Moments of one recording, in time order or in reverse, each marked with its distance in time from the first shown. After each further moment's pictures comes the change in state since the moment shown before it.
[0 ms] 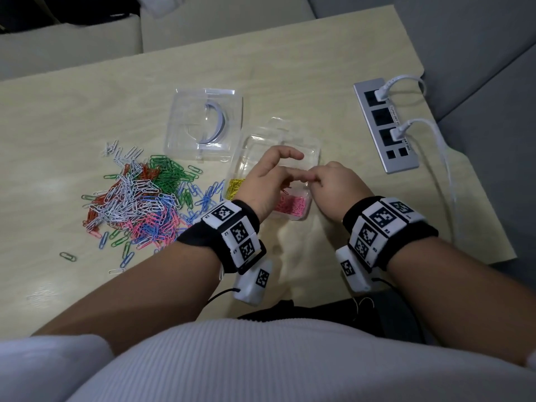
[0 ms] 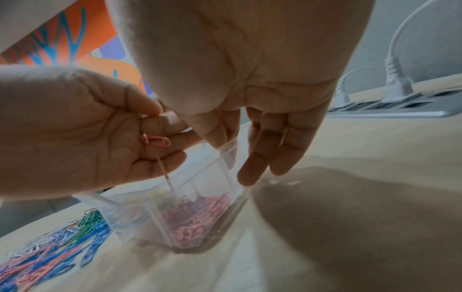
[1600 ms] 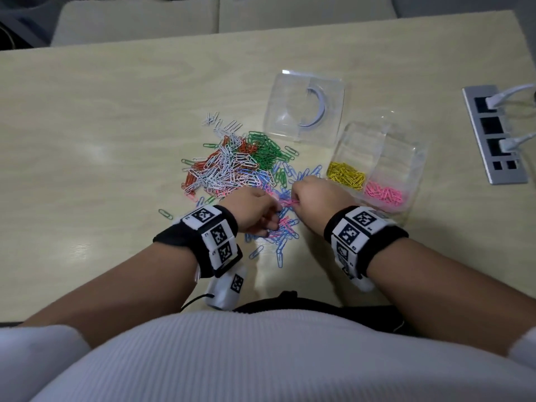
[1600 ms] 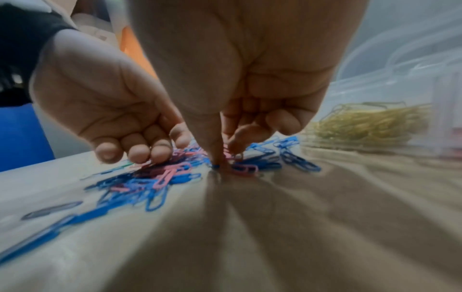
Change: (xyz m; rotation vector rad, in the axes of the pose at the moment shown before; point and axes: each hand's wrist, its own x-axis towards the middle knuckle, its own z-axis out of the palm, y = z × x) left_hand -0.065 -0.052 -0.178 0.150 0.048 -0.456; right_hand -0.005 -0.155 0.109 -0.393 -0.102 -0.370
